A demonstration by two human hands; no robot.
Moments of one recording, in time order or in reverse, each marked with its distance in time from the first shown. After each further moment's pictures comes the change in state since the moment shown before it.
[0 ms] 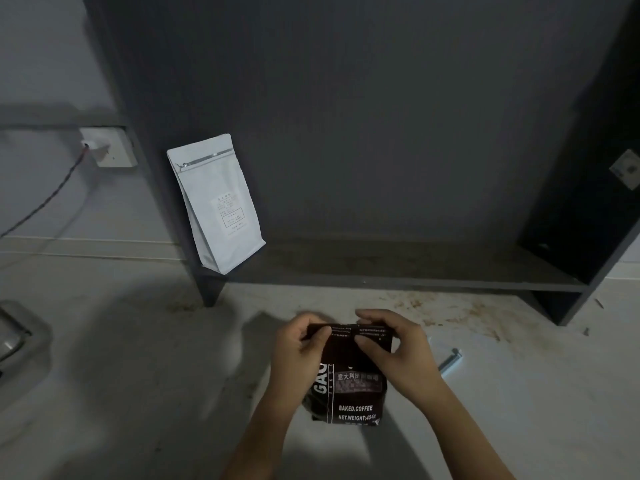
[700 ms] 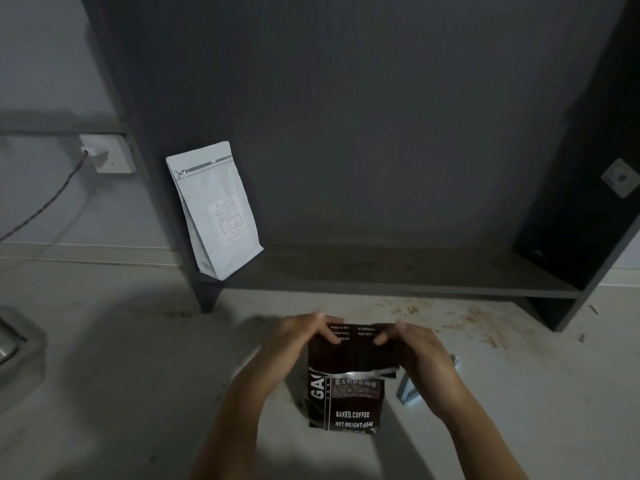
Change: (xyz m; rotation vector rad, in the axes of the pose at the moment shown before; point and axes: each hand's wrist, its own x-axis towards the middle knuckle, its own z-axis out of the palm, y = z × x) left_hand 0.023 0.017 -0.022 -0.165 -0.474 -0.139; right_hand 0.000 0.012 -0.024 0.544 -0.124 0.165
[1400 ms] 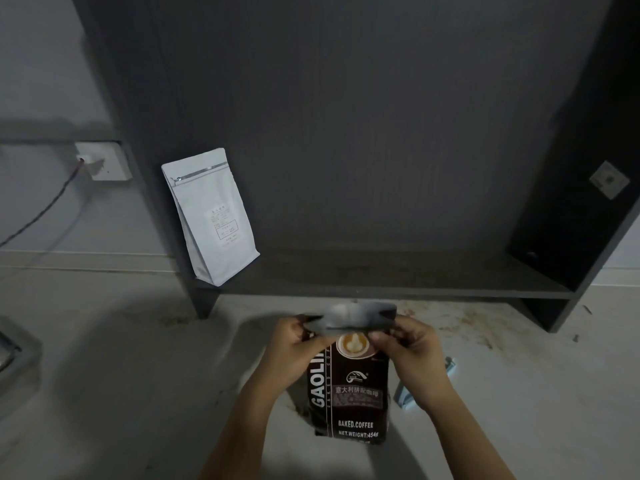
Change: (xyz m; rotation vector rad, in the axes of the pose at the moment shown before) left_hand 0.008 -0.011 0.011 0.053 0.214 0.154; right_hand 0.008 0.001 0.010 -0.106 0.206 -0.176
